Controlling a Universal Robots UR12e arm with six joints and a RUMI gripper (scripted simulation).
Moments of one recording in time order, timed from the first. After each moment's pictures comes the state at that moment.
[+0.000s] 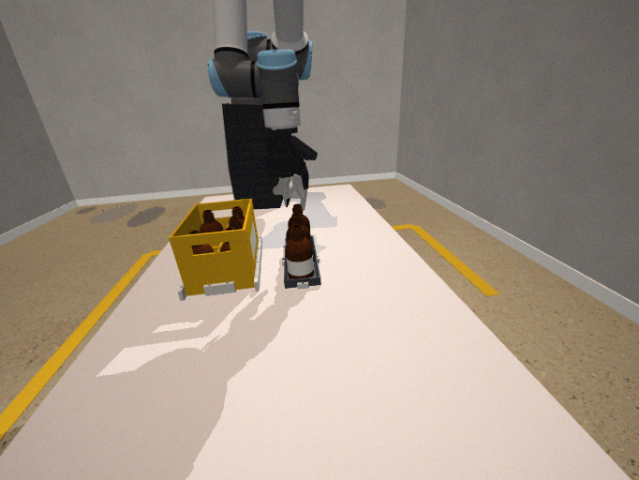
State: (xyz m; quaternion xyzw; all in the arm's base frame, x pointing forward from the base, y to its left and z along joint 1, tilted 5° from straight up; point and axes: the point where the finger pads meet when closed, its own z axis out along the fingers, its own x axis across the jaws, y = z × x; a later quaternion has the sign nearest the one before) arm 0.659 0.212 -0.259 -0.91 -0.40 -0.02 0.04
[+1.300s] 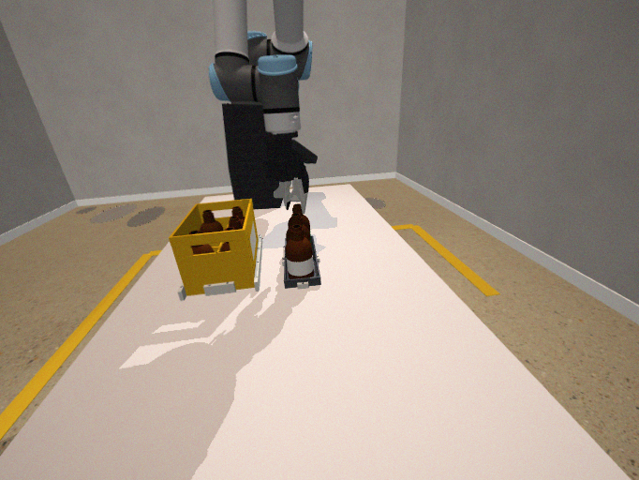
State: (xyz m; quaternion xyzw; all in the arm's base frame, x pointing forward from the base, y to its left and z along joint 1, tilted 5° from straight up) arm 0.657 0.212 -0.269 -0.91 -0.40 -0.02 0.04
